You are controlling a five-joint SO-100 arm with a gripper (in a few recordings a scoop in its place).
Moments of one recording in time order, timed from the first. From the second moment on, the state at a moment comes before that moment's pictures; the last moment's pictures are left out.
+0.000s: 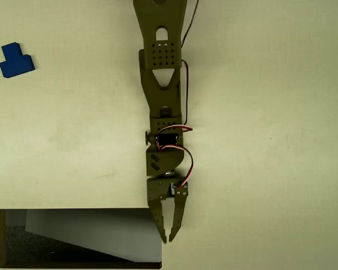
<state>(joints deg) -3.3 8.1 23.9 -27.5 -78.9</state>
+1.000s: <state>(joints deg) 59.9 109.4 123.0 41.8 -140.0</state>
